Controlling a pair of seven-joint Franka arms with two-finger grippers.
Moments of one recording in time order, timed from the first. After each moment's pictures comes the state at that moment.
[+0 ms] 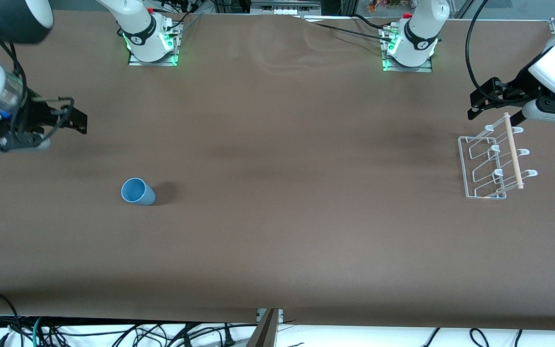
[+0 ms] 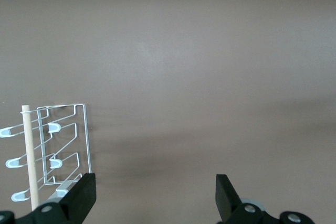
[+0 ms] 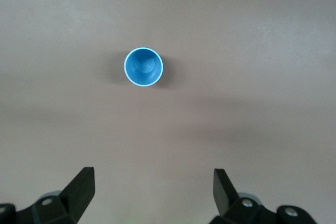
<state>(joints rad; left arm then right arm) -0.05 -0.02 -0.04 -1.59 -0.08 1.61 -0.01 0.12 0.14 -0.02 -1.55 -0.07 1.59 0.00</state>
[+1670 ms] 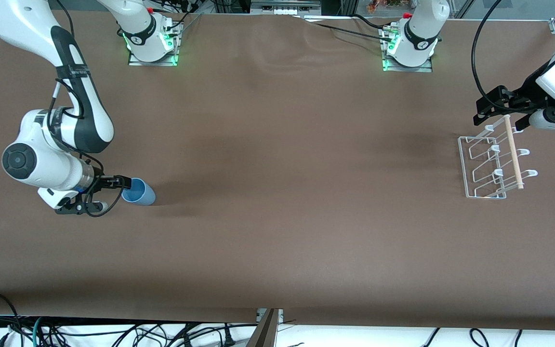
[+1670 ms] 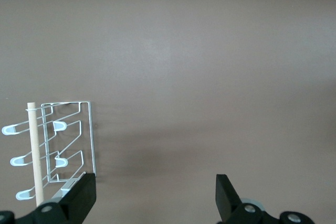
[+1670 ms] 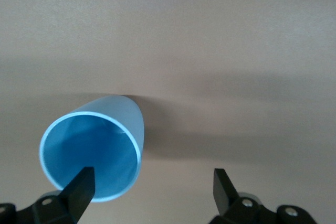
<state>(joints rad) -0.03 0.00 -0.03 -1.58 -0.08 1.61 0.01 0.05 0.47 -0.02 -1.80 0.01 2.17 -0.04</state>
